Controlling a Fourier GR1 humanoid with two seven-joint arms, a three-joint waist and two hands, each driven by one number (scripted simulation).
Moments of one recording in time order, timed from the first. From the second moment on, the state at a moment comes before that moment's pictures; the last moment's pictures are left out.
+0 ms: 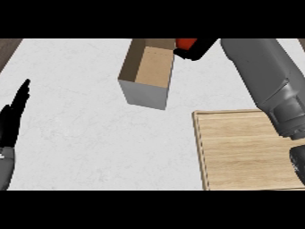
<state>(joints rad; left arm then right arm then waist) -0.18 0.36 0.14 -1.30 -0.24 0.09 0.05 -1.37 -0.23 -0.13 -0.28 0.71 0.17 -0.73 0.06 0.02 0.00</state>
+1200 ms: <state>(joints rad) -0.22 0.34 0.10 -1.31 -0.25 0.08 0.05 -1.47 0.00 -0.16 -0.06 0.70 0.02 -0.41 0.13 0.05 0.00</state>
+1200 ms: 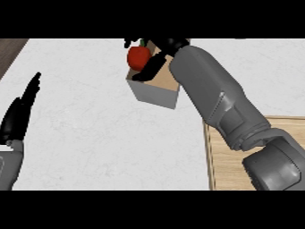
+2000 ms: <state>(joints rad) -0.21 0.34 0.12 -1.32 -0.25 0.08 0.06 -1.44 -0.04 -0.36 -0.13 0.49 0.03 -0.53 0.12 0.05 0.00</state>
